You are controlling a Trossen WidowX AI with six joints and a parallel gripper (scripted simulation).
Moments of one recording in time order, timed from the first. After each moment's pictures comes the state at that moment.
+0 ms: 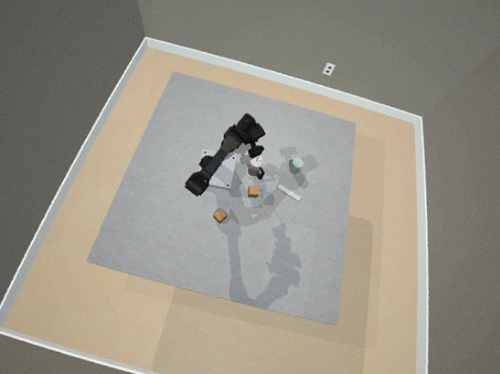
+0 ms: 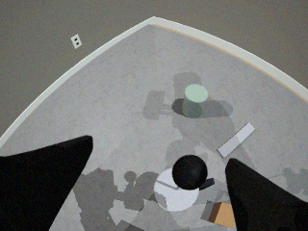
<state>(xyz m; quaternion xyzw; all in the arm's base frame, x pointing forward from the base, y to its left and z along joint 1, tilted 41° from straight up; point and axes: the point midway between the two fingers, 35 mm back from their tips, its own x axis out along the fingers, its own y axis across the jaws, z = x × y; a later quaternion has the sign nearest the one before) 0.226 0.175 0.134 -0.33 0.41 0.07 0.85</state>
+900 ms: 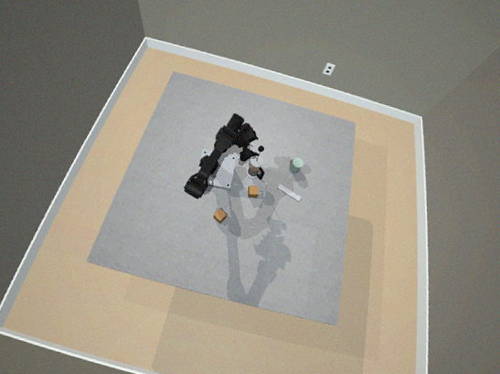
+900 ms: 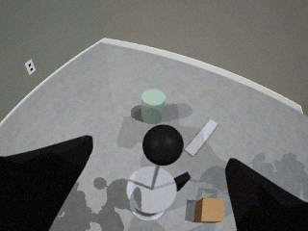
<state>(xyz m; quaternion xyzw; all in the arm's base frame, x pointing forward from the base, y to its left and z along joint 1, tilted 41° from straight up) 0.212 0.144 0.120 -0.34 0.29 -0.03 0.89</state>
